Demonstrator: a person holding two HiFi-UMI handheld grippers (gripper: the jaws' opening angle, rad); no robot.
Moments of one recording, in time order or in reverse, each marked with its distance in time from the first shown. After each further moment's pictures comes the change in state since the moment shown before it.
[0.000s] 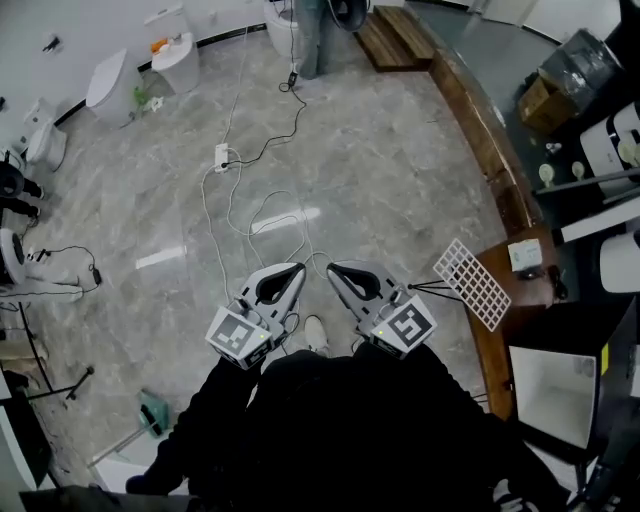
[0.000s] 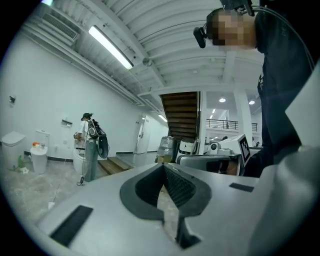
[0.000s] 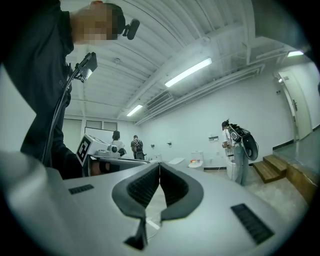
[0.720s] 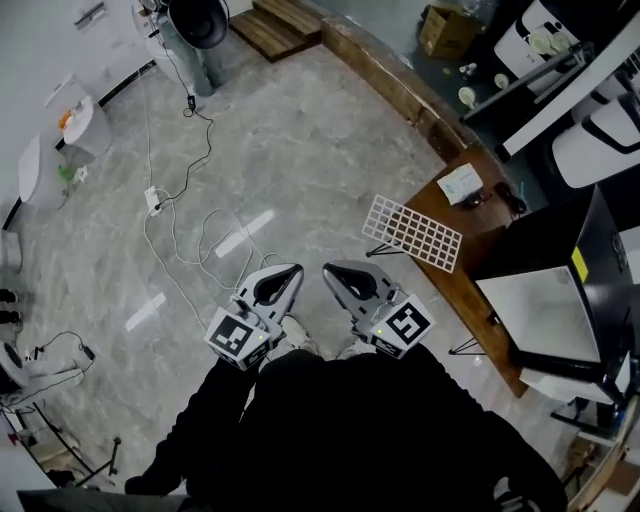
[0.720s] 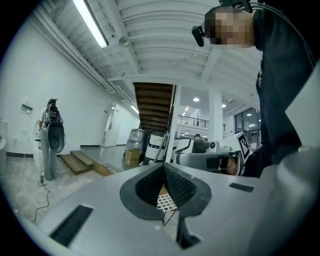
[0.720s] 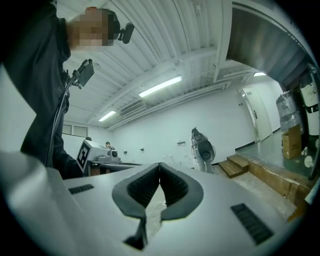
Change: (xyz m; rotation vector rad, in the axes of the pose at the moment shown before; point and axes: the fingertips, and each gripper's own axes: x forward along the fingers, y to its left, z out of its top) left arm 0.128 -0.172 -0.012 -0.001 0.085 -0.369; right arm -0.202 -0.064 0.009 0.065 -0.063 -0.336
